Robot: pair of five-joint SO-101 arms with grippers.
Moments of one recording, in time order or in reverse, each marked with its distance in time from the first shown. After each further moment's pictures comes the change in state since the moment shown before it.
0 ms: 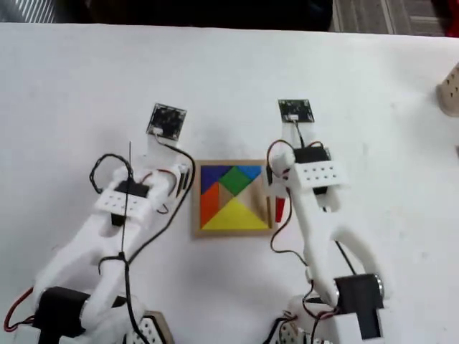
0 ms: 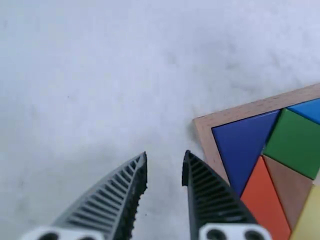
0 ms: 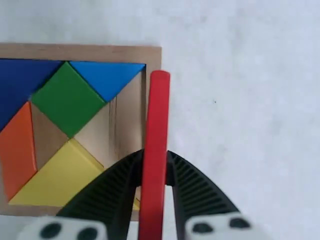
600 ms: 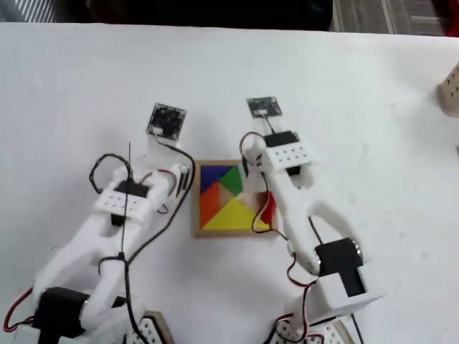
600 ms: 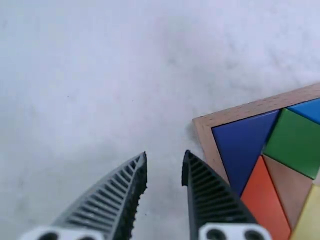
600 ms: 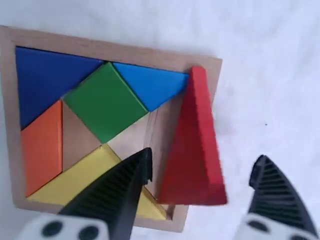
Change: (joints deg) left arm 0.0 0.0 0.0 0.0 0.0; right arm -6.2 12.4 -13.2 6.2 2.9
